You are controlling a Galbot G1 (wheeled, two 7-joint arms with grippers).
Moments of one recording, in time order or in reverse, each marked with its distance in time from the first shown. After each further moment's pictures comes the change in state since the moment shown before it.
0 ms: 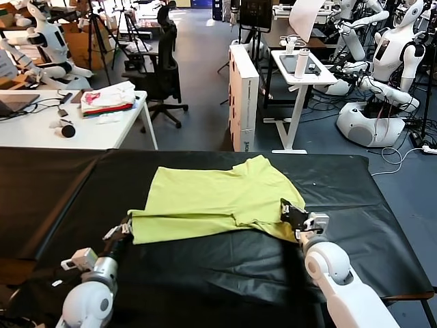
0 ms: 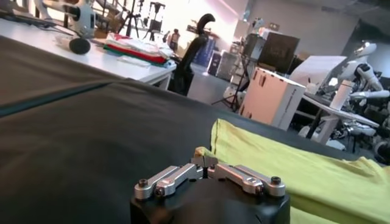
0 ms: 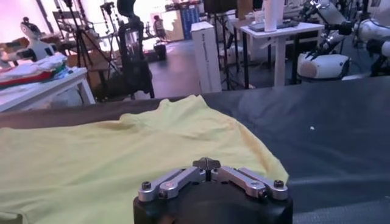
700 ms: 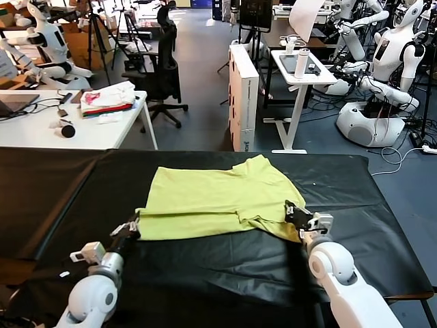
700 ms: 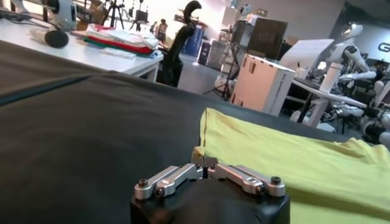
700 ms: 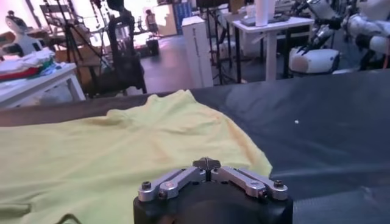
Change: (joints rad) left arm 0.000 0.016 0.026 -0.013 0.003 0.022 -0.017; right arm -0.122 -0.095 0.091 0.163 0.033 -0.066 -0.069
